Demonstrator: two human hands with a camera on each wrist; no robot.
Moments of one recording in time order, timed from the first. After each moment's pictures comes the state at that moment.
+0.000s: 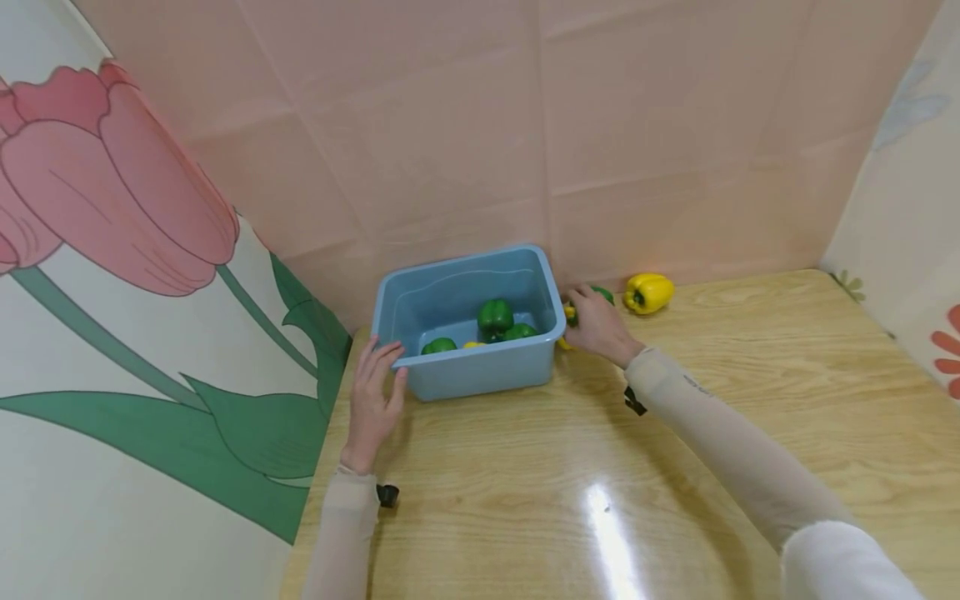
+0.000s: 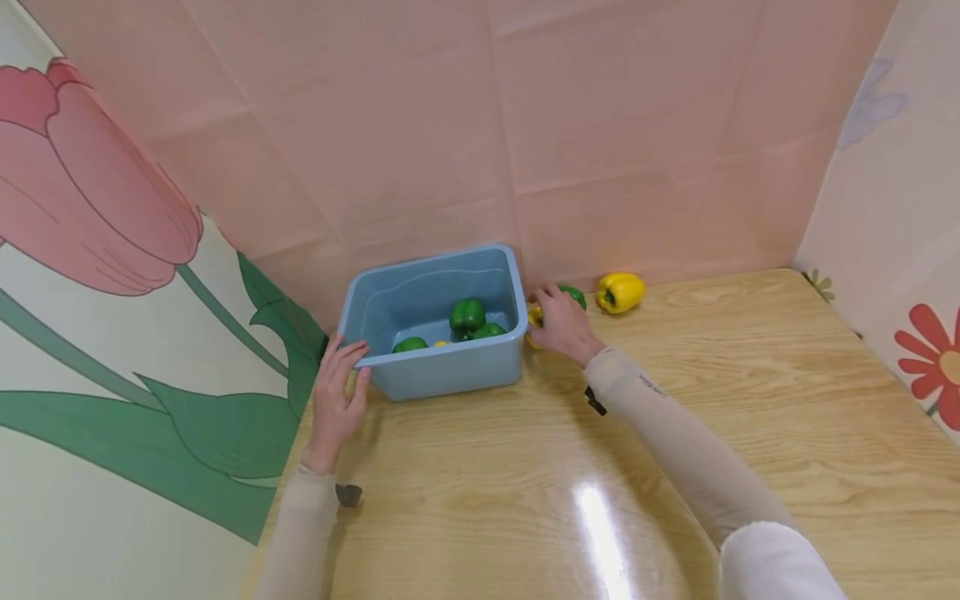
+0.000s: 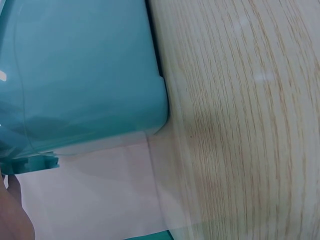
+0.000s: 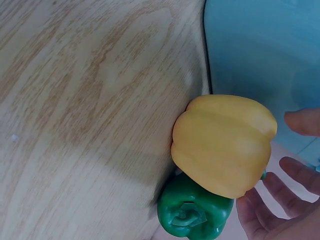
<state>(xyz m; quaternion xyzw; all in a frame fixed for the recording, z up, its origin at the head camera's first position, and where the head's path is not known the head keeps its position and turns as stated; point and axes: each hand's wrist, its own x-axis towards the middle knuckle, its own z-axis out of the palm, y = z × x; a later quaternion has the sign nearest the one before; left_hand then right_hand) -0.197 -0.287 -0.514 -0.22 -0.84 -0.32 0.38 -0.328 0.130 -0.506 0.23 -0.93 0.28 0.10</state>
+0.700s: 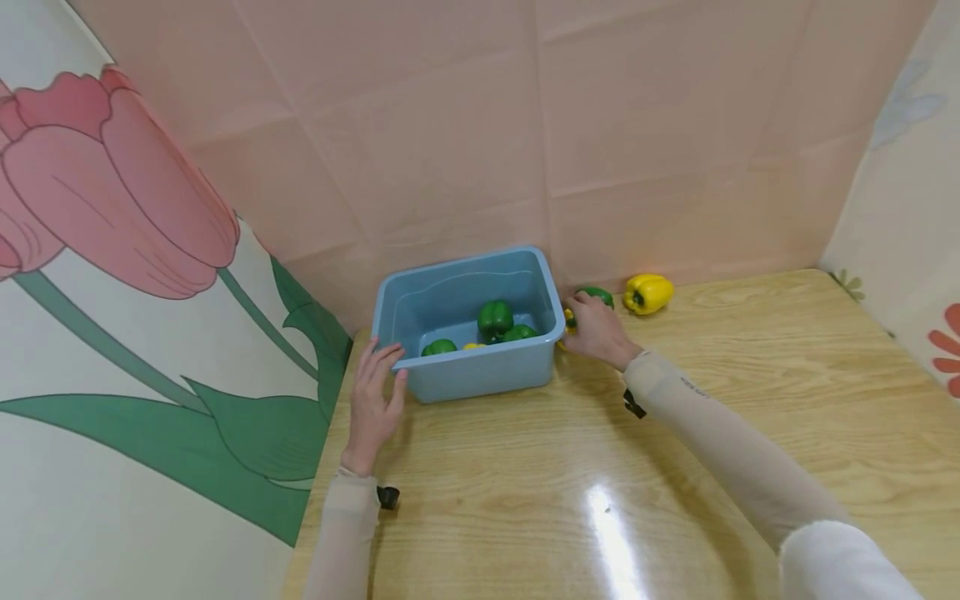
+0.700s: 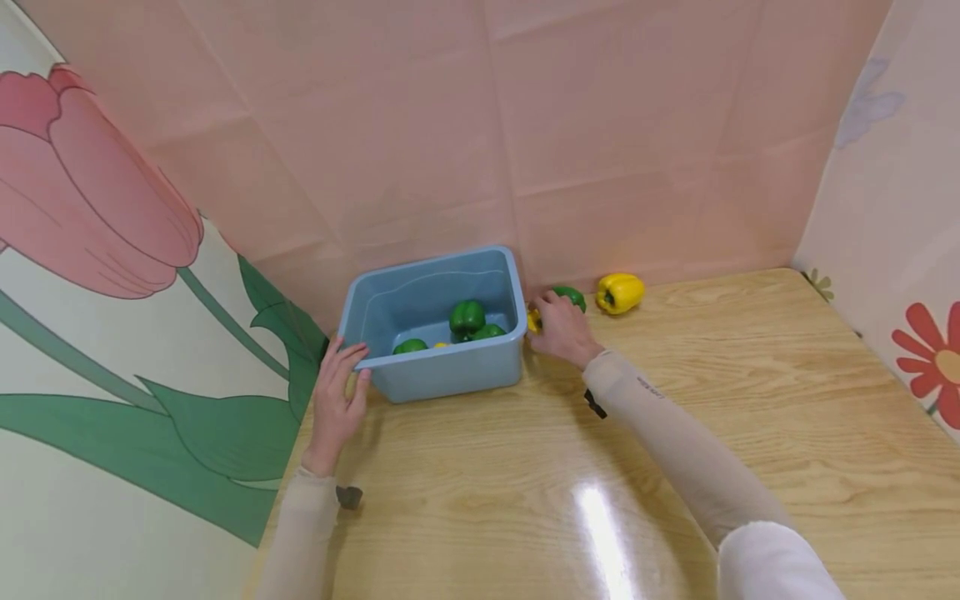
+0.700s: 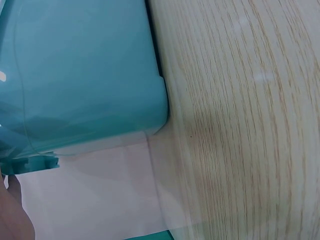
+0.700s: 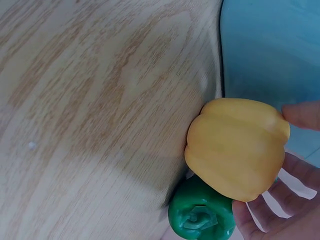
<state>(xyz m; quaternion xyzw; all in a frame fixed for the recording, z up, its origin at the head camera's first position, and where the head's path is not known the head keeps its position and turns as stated) -0.197 -0.288 -0.515 -0.22 -0.84 -0.31 0.38 -0.326 0.129 -0.514 0.21 -0.94 0.25 0.08</state>
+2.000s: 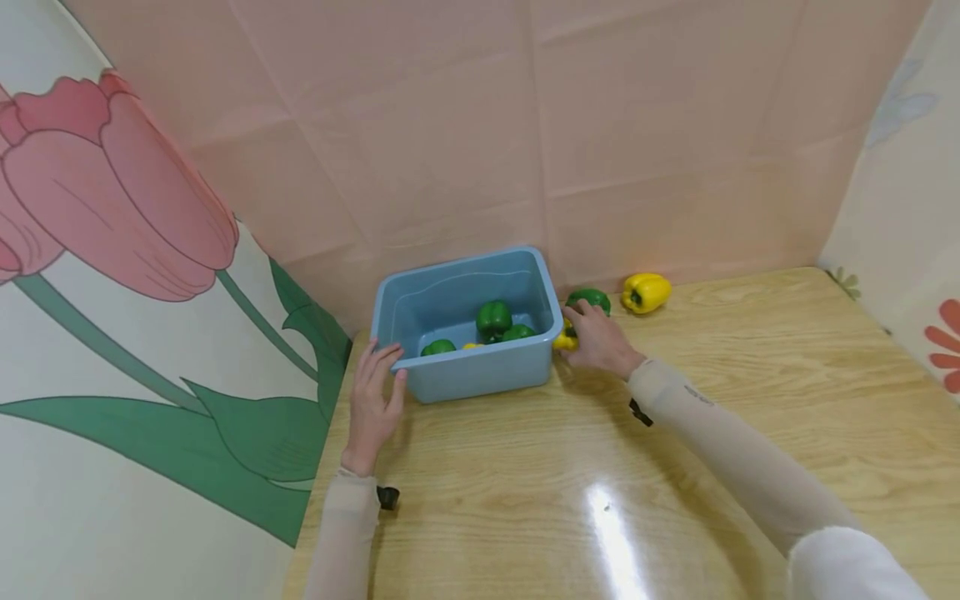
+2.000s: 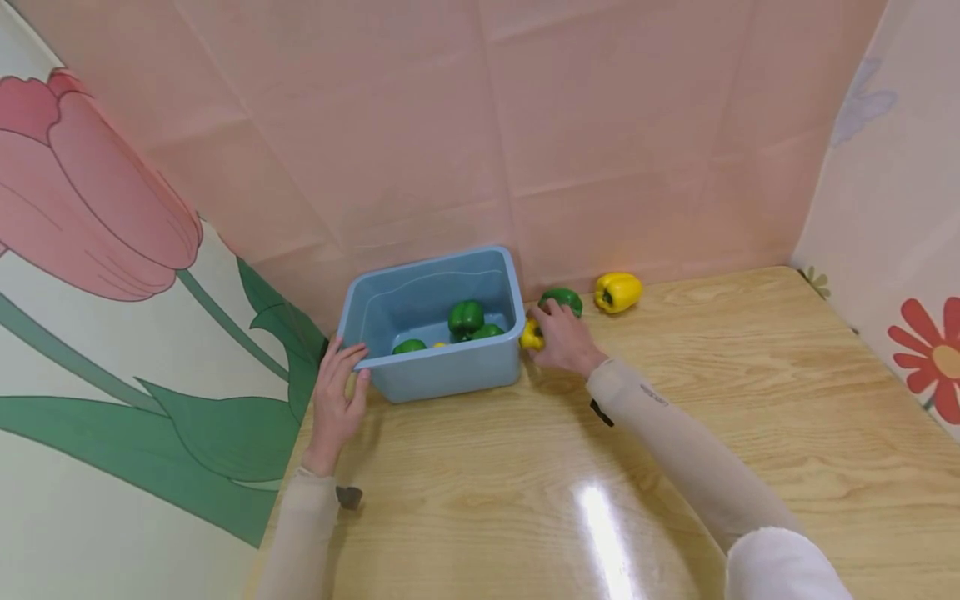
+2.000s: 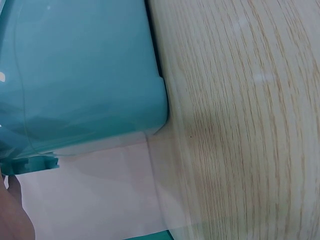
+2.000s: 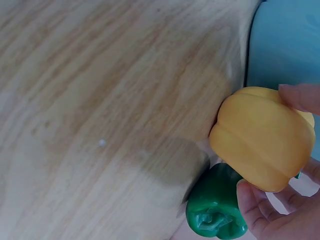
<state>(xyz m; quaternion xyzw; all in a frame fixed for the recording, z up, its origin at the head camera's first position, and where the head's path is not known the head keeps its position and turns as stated) -0.194 -0.286 -0.513 -0.22 -0.85 -0.31 0.37 -0.312 0.136 -0.527 0.23 -0.95 0.21 0.06</state>
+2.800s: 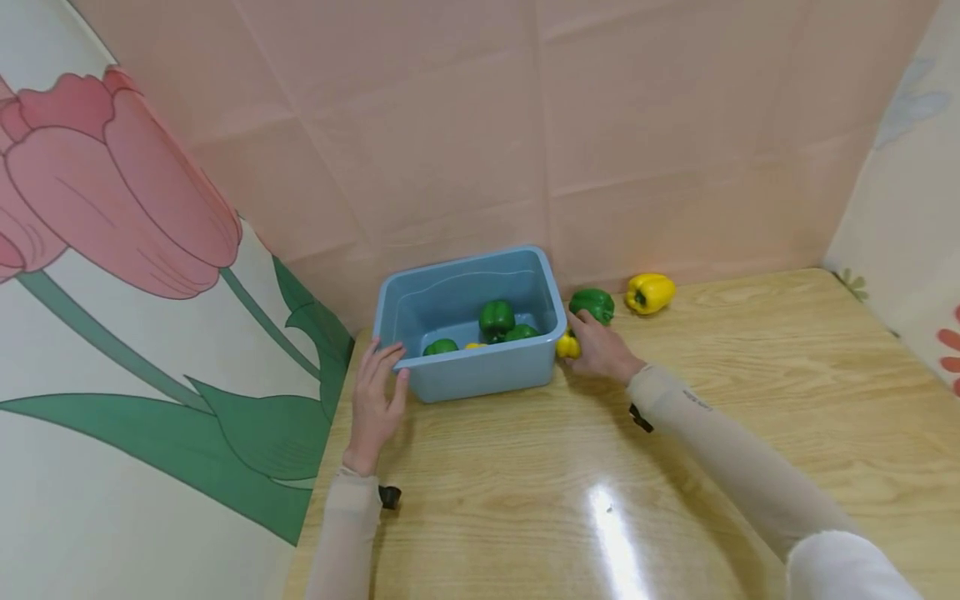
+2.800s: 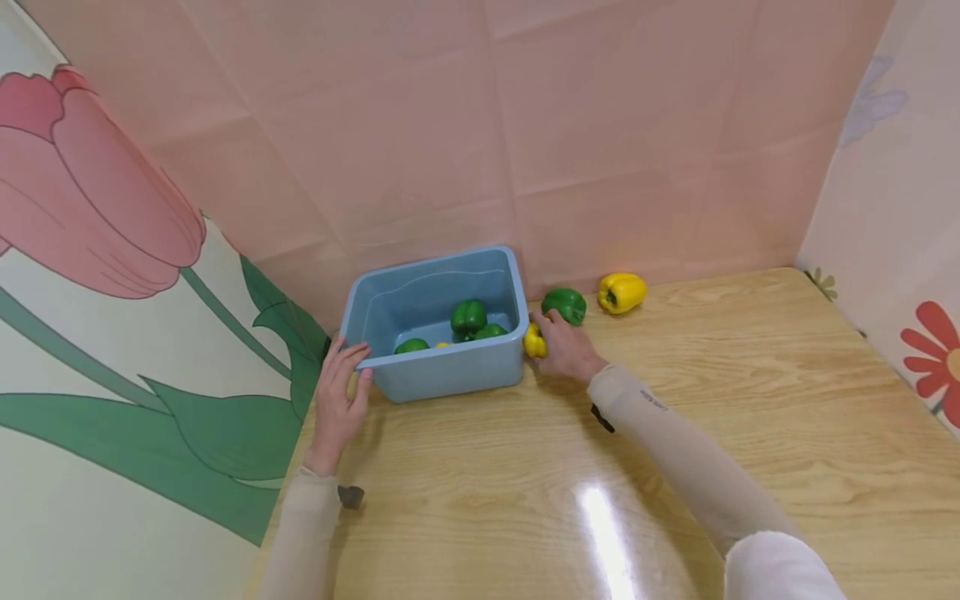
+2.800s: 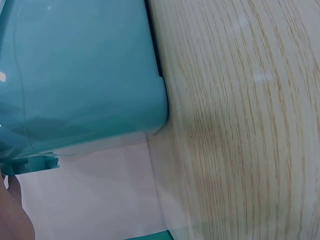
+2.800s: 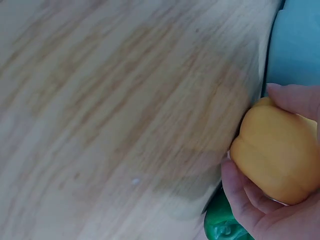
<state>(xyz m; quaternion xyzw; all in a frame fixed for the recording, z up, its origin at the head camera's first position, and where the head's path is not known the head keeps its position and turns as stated) -0.196 -0.287 -0.513 -0.23 -0.84 -0.31 0.38 -0.314 0.133 -0.547 0.23 -0.94 0.23 0.02</state>
